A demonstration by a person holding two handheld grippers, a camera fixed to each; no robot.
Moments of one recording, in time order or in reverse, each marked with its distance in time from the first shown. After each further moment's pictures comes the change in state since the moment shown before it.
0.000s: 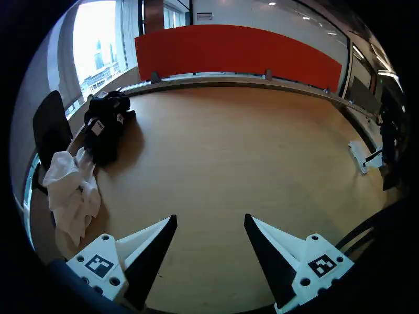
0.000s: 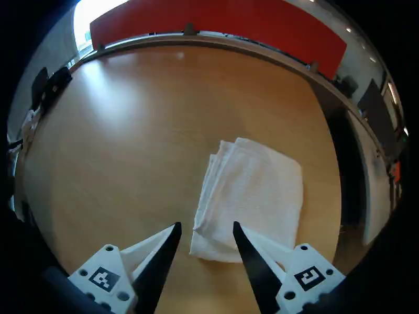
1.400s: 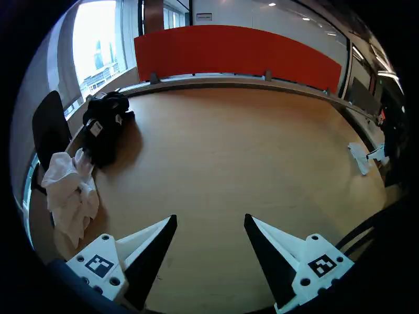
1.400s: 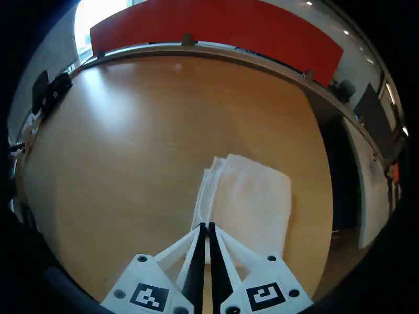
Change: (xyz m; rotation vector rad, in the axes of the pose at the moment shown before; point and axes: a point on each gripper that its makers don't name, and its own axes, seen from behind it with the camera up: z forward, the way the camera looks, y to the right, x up) left arm 0.004 0.003 0.004 -0.008 0.007 -0.002; right arm 0.026 0.010 -0.022 -0.018 0.065 0.002
